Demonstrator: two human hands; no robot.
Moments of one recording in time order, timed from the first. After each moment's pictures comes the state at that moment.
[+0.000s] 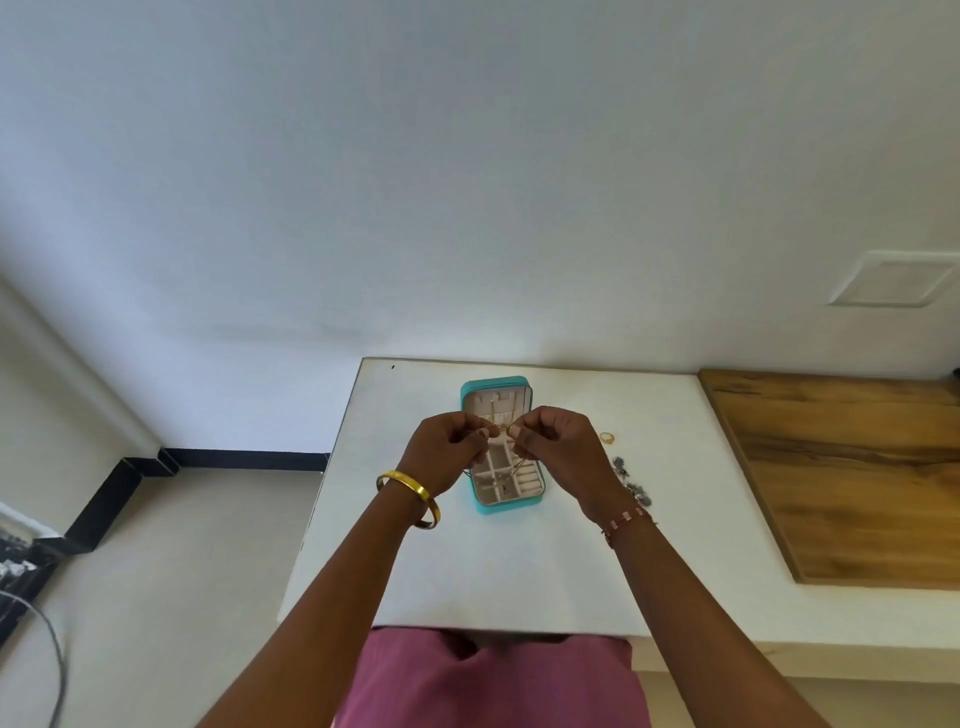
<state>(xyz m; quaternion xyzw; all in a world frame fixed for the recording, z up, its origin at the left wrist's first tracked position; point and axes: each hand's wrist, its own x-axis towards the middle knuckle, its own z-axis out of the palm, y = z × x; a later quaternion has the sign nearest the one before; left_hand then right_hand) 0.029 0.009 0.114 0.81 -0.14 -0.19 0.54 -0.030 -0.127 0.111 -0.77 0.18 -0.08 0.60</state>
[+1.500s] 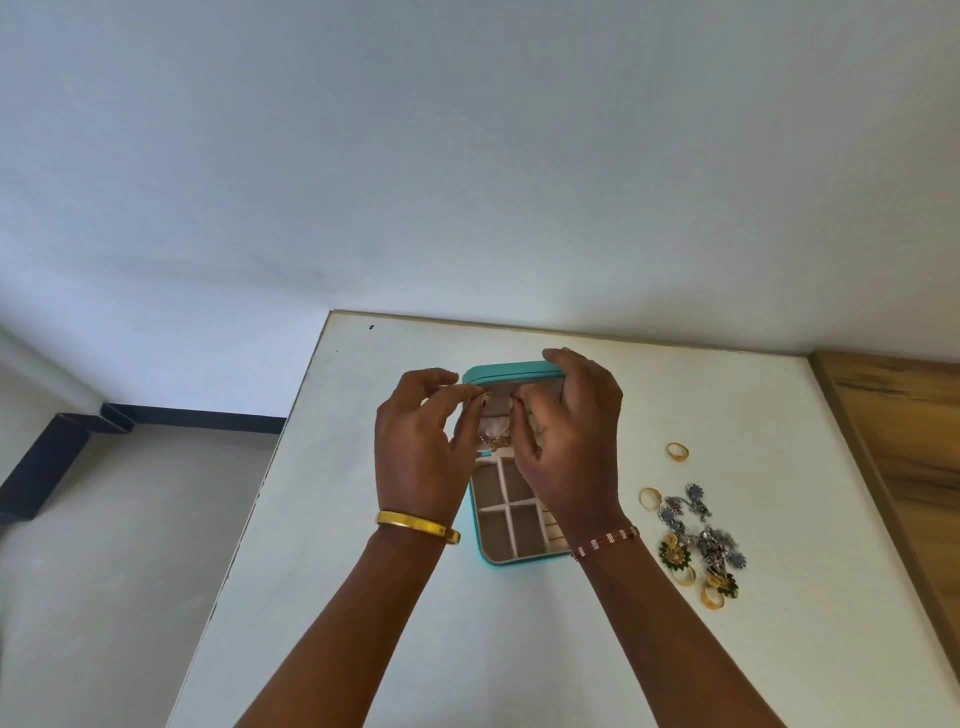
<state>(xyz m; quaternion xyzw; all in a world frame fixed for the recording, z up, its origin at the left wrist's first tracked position) 0.101 -0.035 0.018 0.89 -0.11 0.13 0.42 0.075 -0.155 -0.008 -0.92 0.06 -0.37 0.13</state>
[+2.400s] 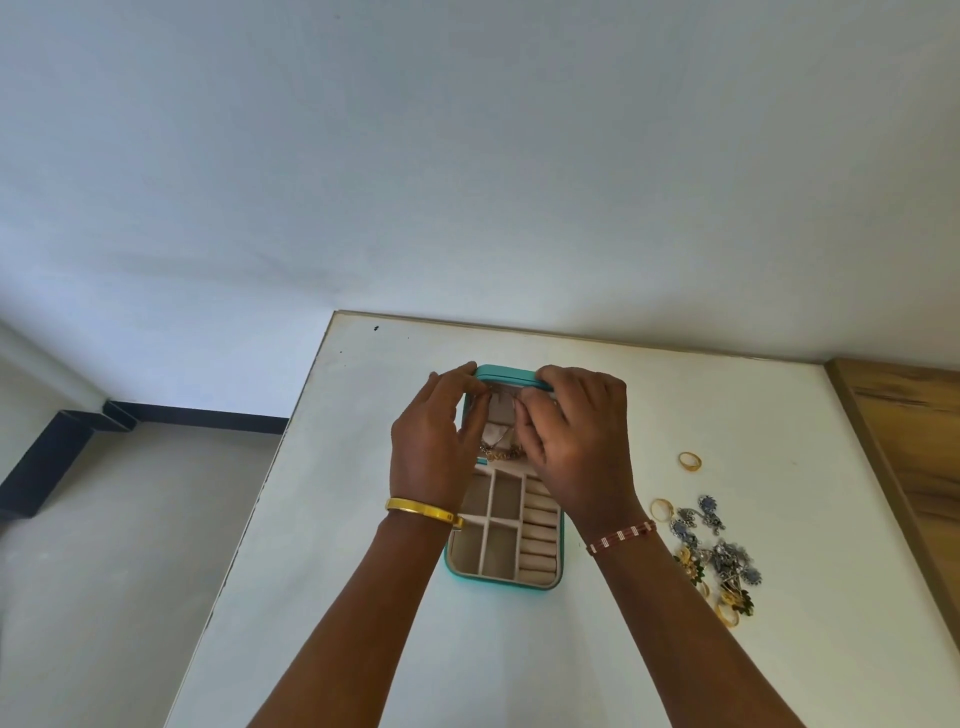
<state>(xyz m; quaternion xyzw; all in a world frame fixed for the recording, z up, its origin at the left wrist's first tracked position) 0.117 -0.041 0.005 0.87 -0.13 0.09 0.47 0.087 -0.167 -0.014 -0.90 -0.05 -0.42 -0.01</state>
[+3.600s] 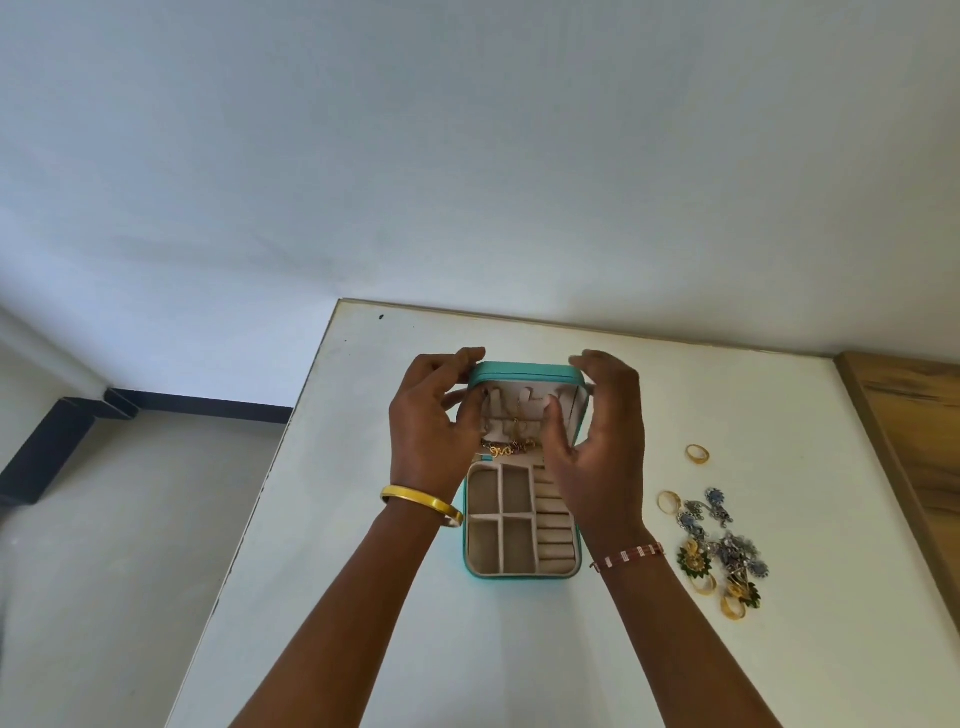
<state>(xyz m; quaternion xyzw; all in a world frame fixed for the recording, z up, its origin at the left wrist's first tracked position) 0.125 -0.035 -0.001 0.81 -0.12 0.08 0.56 0.072 -0.156 -0.015 -0.87 0.08 -0.36 0.32</state>
